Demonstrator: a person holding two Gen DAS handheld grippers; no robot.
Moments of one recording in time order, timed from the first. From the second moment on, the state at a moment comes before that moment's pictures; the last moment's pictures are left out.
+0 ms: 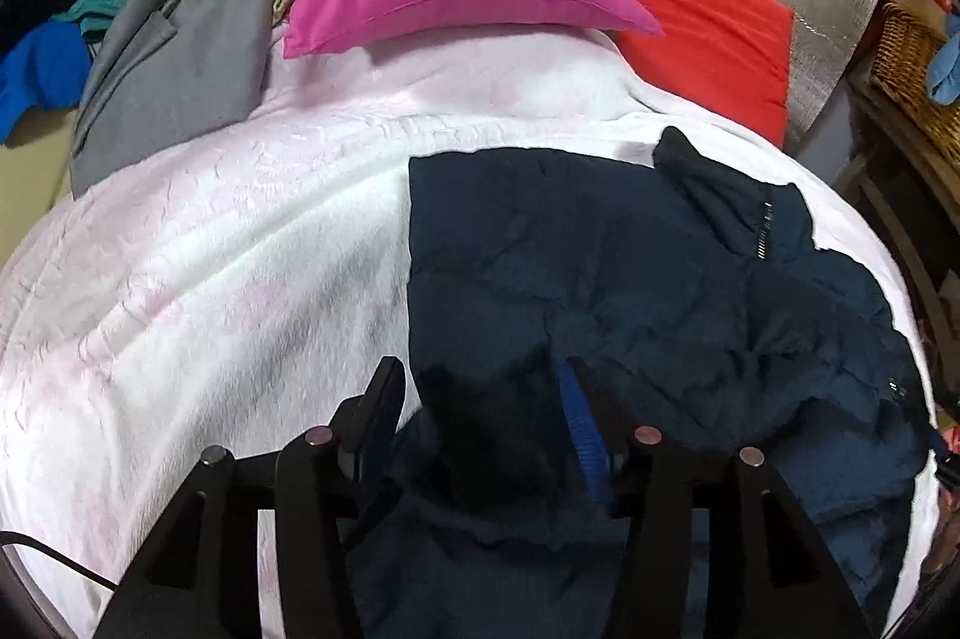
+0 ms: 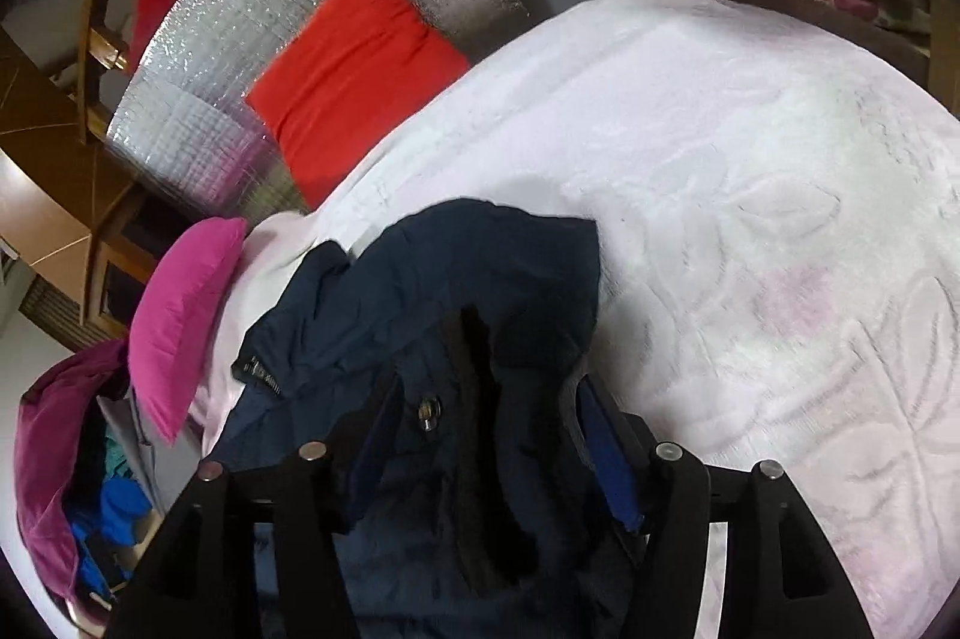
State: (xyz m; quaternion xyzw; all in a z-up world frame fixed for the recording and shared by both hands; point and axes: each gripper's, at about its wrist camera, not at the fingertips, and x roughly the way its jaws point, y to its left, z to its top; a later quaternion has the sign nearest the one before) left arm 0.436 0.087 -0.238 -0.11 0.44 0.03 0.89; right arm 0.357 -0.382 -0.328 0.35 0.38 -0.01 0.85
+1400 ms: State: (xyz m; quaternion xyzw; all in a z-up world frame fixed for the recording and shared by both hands) left arm 0.373 0.074 -0.242 -0.20 0.50 -0.10 0.84; right arm 0.309 -0.320 -0.329 0.40 0.46 0.13 0.78
